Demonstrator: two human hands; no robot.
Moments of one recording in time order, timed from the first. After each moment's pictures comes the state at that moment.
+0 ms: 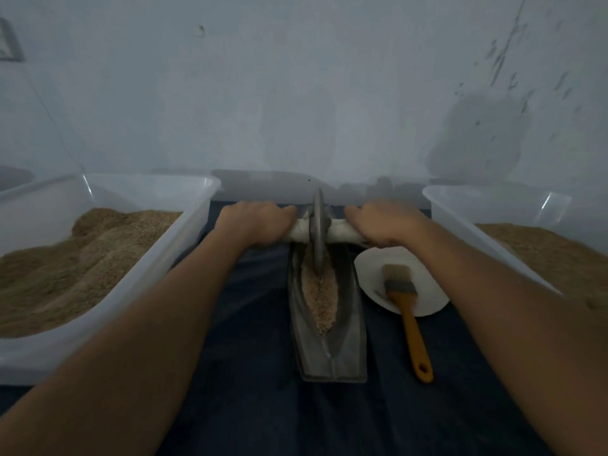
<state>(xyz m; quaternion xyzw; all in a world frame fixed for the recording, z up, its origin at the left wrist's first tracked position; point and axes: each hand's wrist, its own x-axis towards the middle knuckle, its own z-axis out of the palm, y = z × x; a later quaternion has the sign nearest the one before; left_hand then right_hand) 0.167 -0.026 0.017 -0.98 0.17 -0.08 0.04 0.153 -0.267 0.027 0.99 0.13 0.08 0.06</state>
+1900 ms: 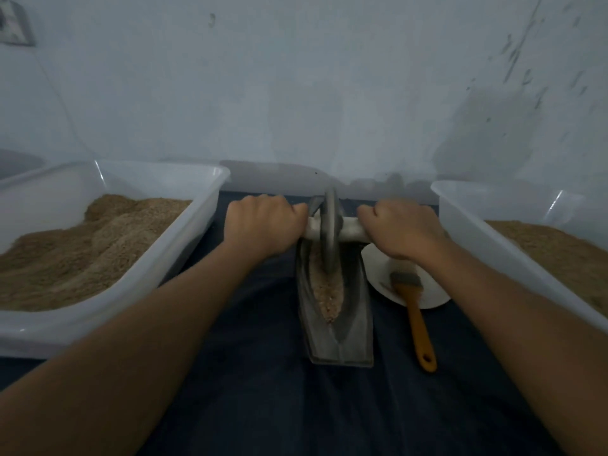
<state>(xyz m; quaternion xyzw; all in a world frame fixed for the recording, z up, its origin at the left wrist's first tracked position) 0.129 -0.029 -0.001 -0.94 0.18 -0.27 0.13 0.126 -0.268 0.007 0.98 0.09 0.19 0.04</state>
